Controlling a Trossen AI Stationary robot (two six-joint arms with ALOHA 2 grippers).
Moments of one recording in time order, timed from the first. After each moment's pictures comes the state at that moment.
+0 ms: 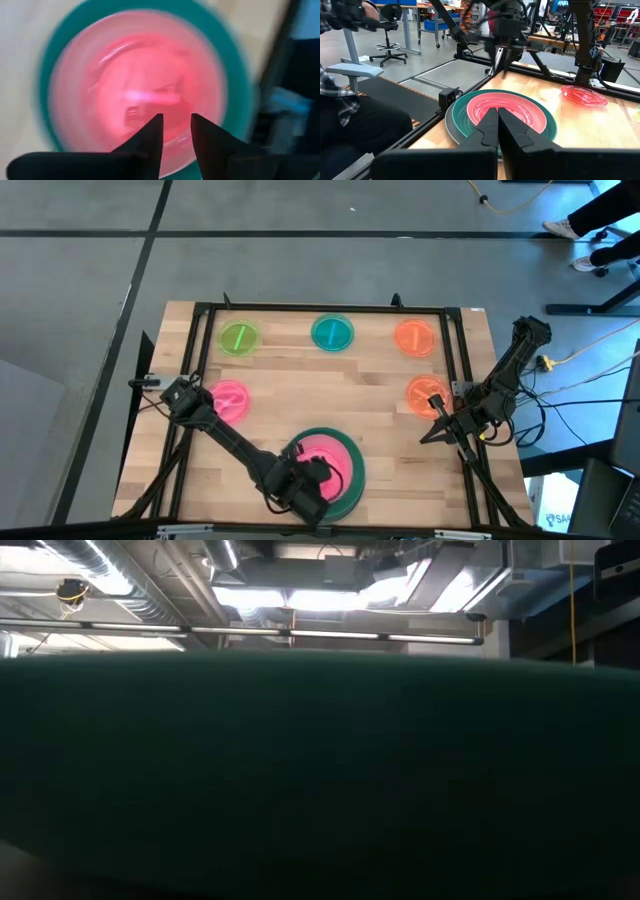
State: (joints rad) left arm -0.60 2.21 2.08 -1.17 -0.33 -0.99; right arm 0.94 0.38 0.20 0.08 0.44 -0.05
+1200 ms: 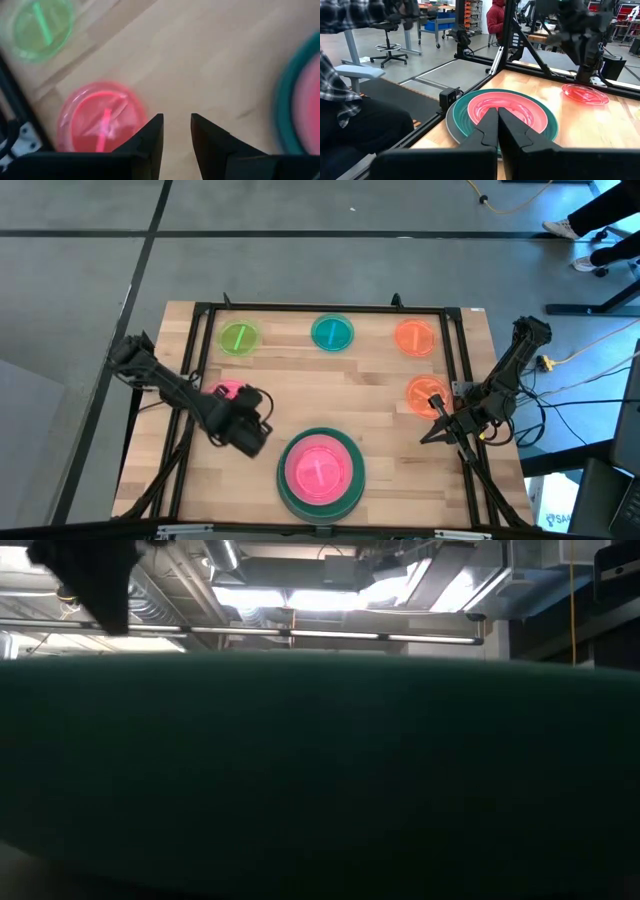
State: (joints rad) left arm -0.52 1.54 1.27 -1.37 -0.47 -1.47; right arm 0.94 0.38 0.20 0.08 0.44 -0.03
